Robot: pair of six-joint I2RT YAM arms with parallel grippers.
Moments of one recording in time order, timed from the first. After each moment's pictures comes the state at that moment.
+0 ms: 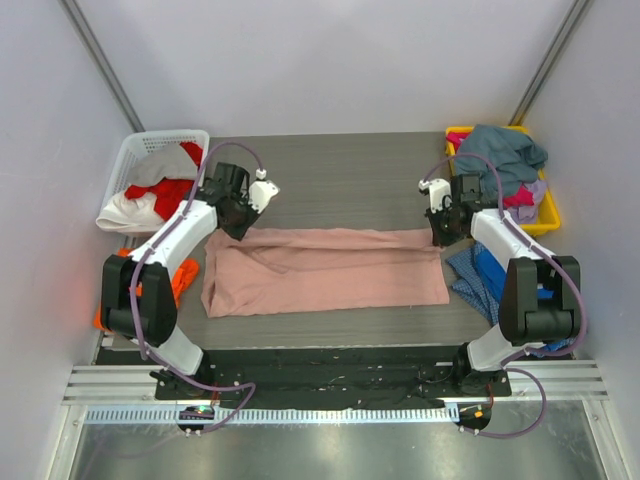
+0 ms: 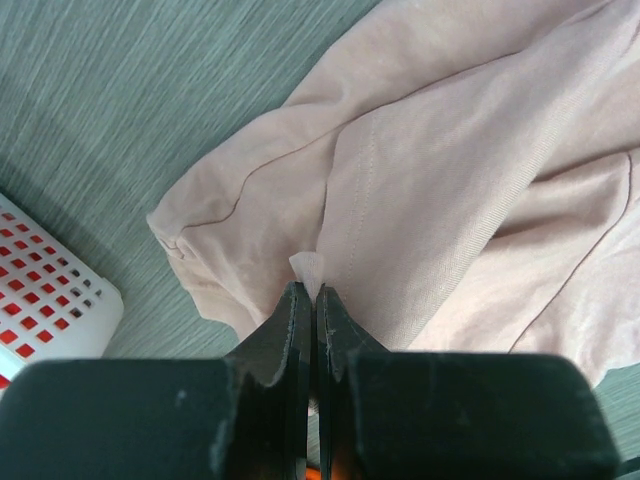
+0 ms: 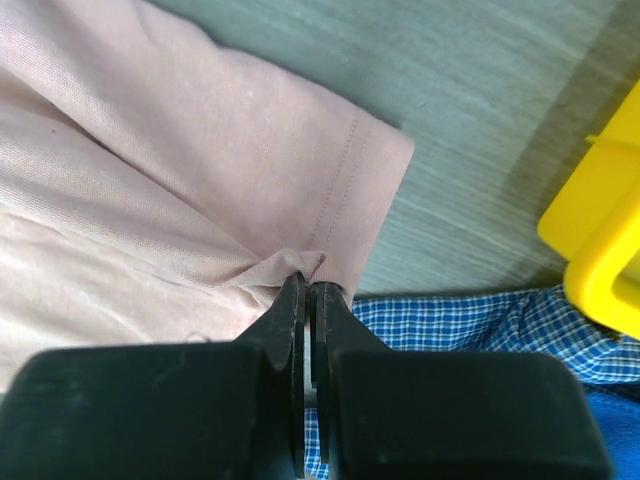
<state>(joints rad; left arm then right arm) -0.26 1.61 1.24 -0.71 0.08 0.53 0.02 1.55 1.04 -0.53 -0.14 -0.38</state>
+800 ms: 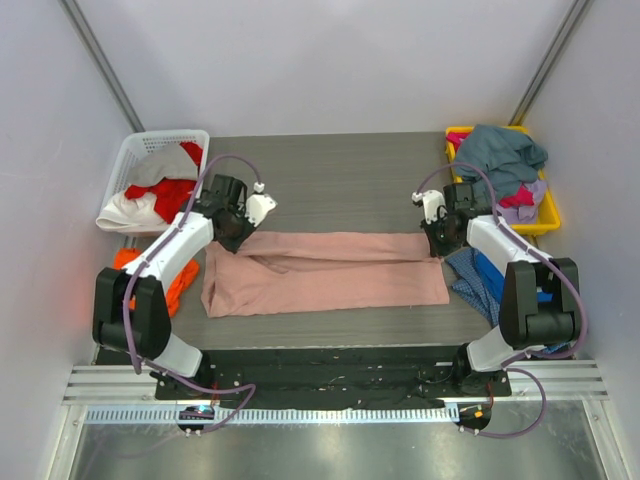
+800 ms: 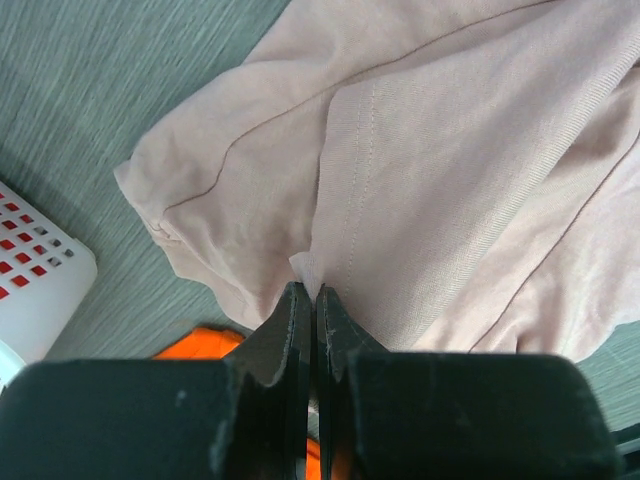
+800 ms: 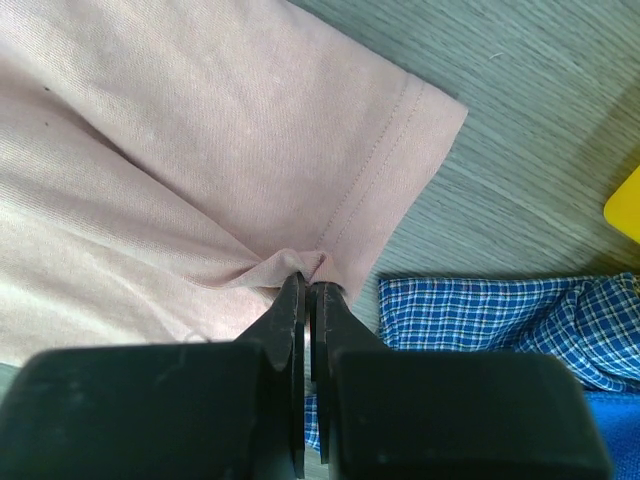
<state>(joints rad) -0.26 1.52 1.13 -0.73 0.04 0.55 0.06 1.53 0.96 -0.56 -0.13 -0.42</state>
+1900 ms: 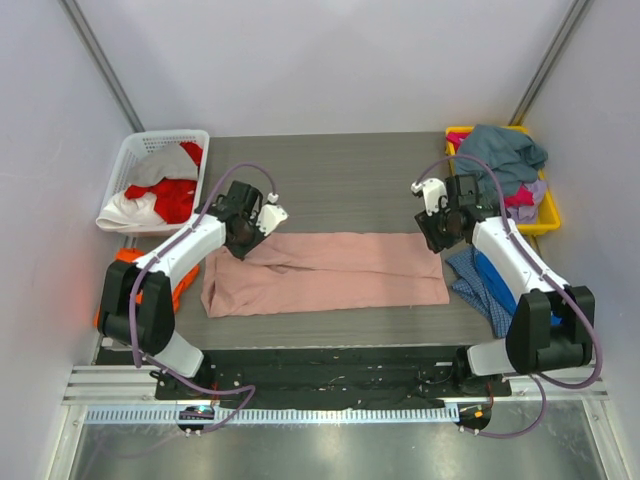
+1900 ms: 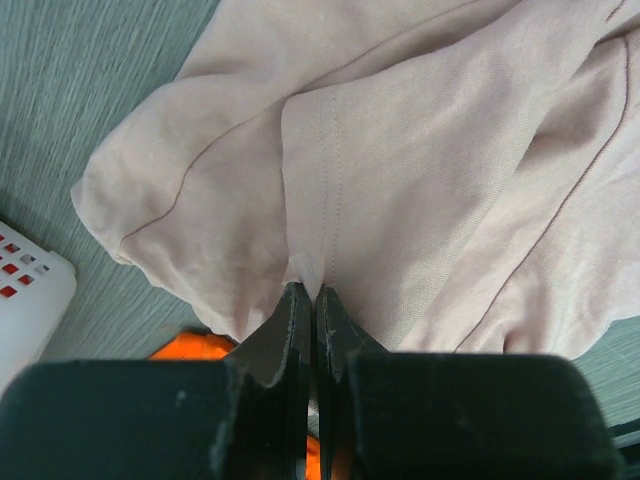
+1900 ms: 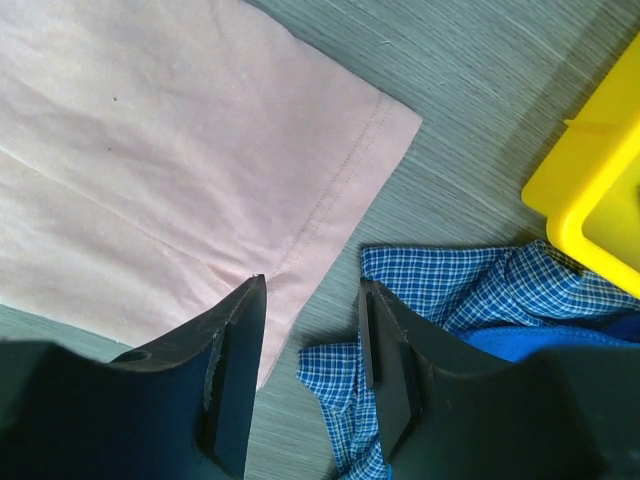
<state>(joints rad) -0.35 1.56 1.11 -0.73 -0.03 0.56 0.11 1.38 1.04 -0.68 -0.09 -0.42</state>
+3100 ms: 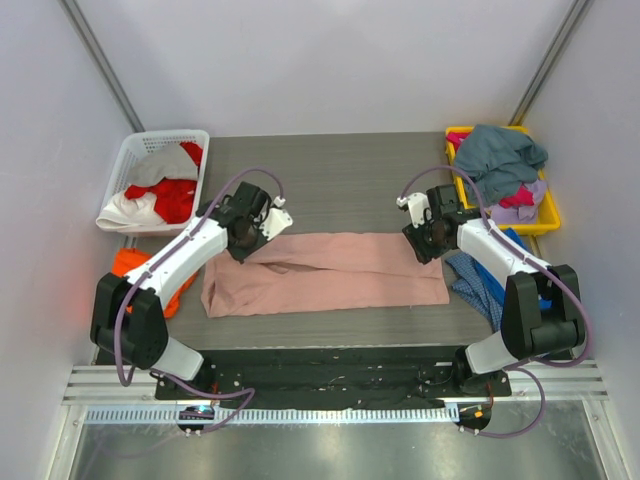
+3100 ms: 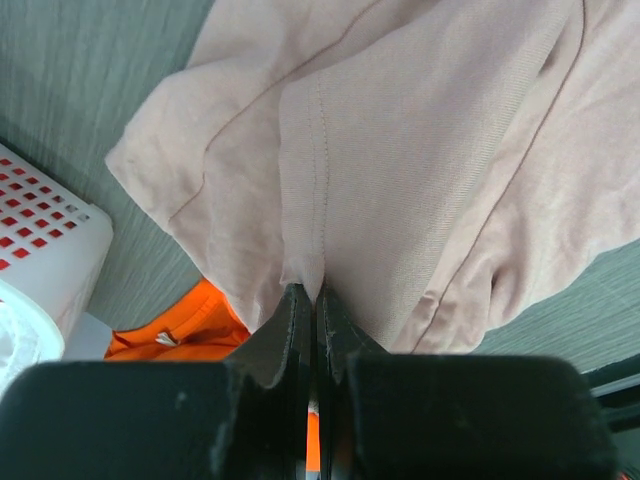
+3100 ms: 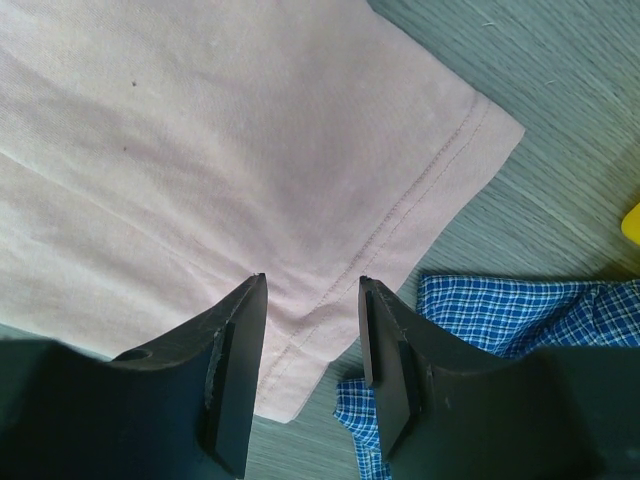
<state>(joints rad) -0.45 1.49 1.16 -0.89 -0.14 0.55 0.19 1.48 0.96 -0.60 -0.07 -0.39</state>
